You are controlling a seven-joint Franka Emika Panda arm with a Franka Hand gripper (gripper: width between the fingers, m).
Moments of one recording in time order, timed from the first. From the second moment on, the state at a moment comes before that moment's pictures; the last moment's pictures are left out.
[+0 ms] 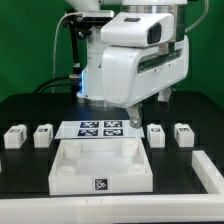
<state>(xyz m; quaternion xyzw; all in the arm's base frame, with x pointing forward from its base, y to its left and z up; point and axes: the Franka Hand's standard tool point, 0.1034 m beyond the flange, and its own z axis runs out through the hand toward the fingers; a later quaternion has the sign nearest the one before) 0.554 0.052 0.108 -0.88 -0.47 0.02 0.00</state>
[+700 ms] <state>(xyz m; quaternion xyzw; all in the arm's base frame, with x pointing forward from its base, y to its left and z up) 0.438 -0.005 0.055 -0.71 -0.71 0.01 0.01</state>
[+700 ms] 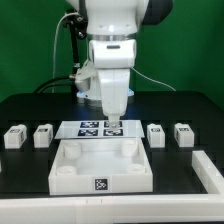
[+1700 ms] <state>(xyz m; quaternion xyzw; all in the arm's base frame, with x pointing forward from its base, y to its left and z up) 0.433 -0.009 0.016 -0.70 -0.71 0.00 0.02</state>
